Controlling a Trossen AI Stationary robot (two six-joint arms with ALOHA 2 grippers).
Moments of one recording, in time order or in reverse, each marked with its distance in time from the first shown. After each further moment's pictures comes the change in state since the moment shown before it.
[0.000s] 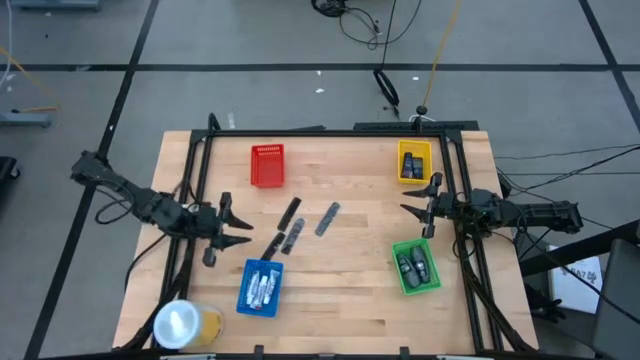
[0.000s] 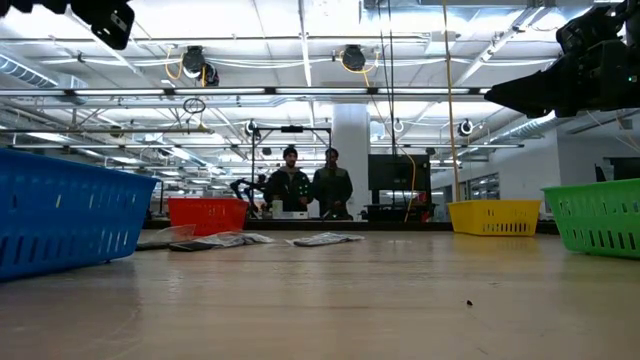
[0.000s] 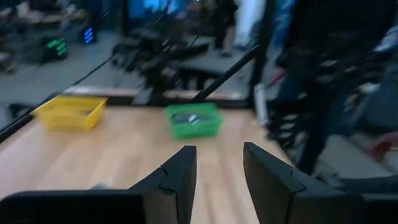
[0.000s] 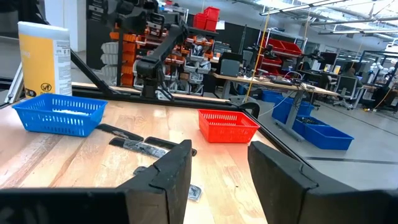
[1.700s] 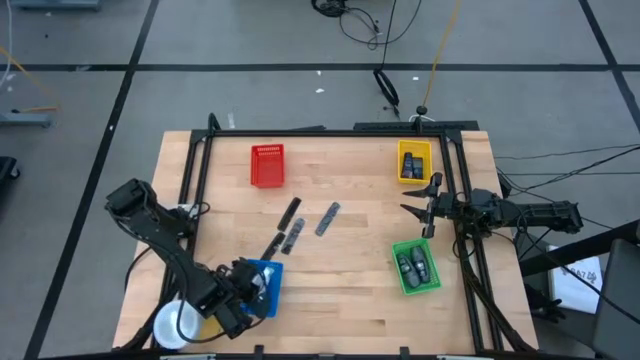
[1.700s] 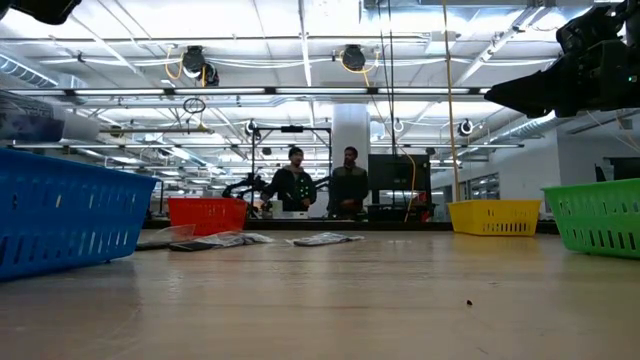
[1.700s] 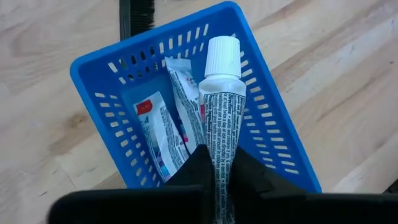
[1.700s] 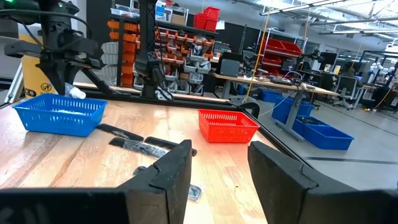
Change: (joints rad) left arm -0.314 1.117 0.748 -0.996 -0.050 -1.708; right arm 0.000 0.000 0.000 0.000 0.000 0.000
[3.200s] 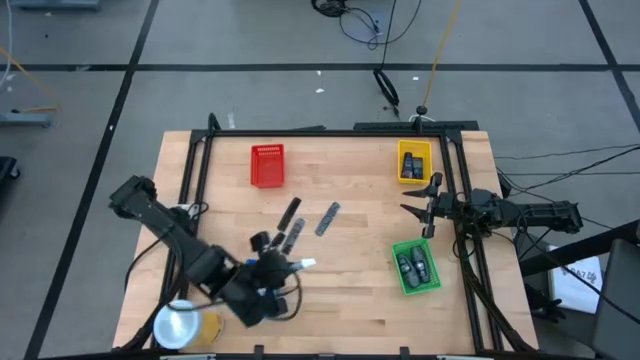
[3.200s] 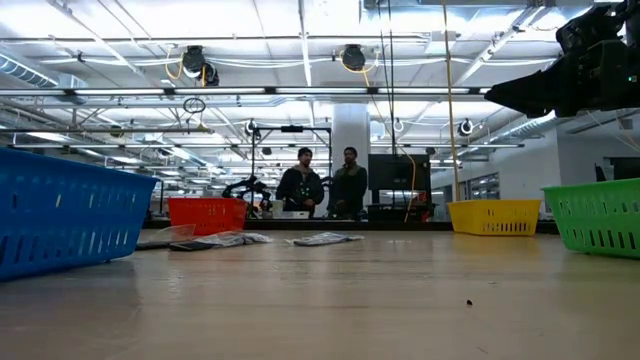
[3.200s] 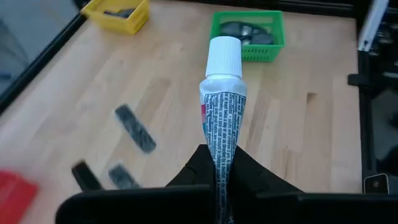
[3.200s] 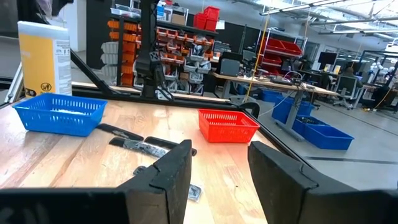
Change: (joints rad) left arm 0.137 -0.003 0.426 0.002 -0.337 1.075; right arm 0.000 0.000 0.000 0.000 0.000 0.000
